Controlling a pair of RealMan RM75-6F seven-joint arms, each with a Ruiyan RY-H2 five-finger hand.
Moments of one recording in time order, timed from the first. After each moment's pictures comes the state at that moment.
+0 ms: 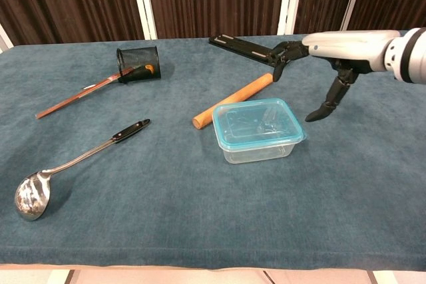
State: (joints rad) left arm -0.14 -1.11 0.02 -1.51 1.65 1.50 -0.14; right arm 0.79 -1.30 0.12 -1.66 -1.07 0.85 -0.30
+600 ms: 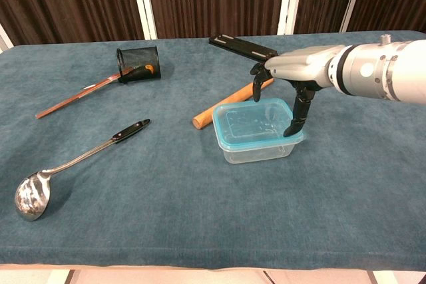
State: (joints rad) left arm -0.14 -1.11 0.03 -1.50 1.66 1.51 -0.16; right arm 1.00 -1.43 0.09 -1.70 -0.59 0.93 -0.76
